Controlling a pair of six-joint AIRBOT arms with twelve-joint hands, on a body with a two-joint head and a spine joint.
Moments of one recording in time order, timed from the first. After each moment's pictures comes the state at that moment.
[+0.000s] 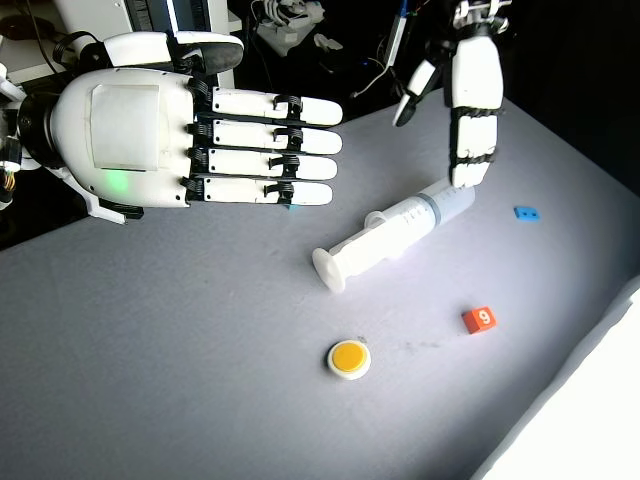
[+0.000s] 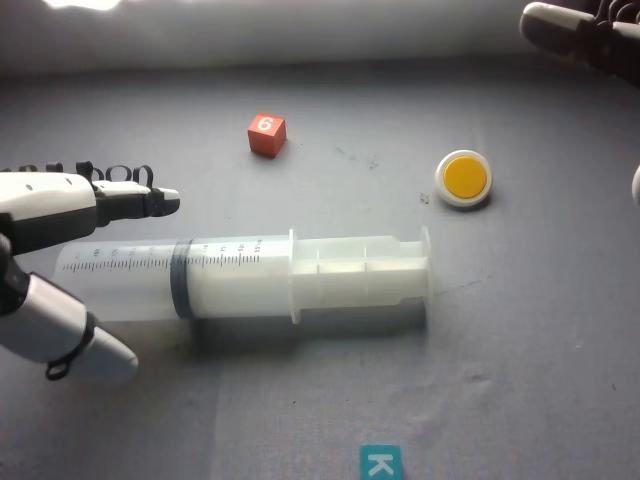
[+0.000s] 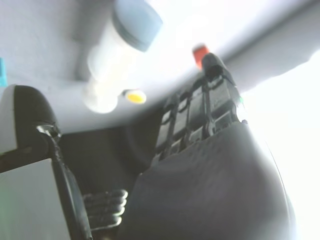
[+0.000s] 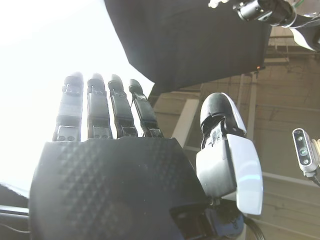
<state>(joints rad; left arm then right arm) 0.52 -0.59 0.75 0.59 0.17 -0.07 -0.82 -0.65 0.82 -0.21 1.19 -0.13</state>
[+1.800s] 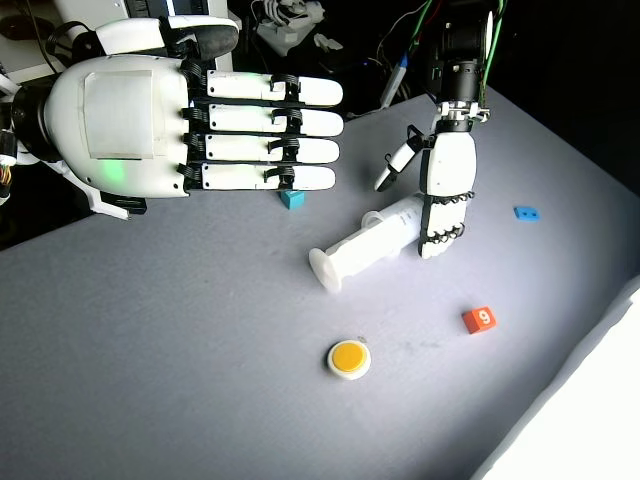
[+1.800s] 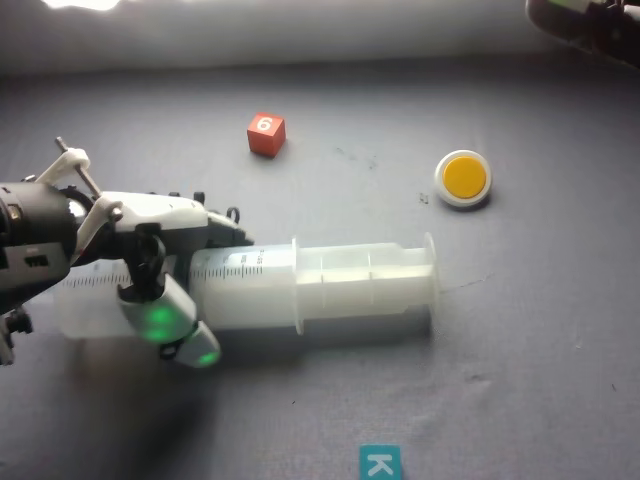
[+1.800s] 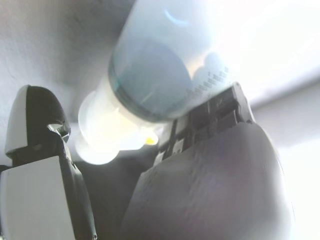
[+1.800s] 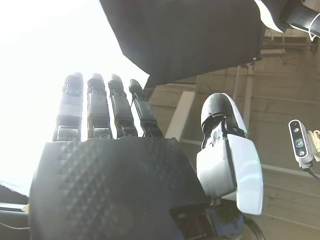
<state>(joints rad) 0.59 -0.98 1.03 0.60 0.24 -0.08 -0.82 -0.65 0.82 -0.21 1.23 -0.12</state>
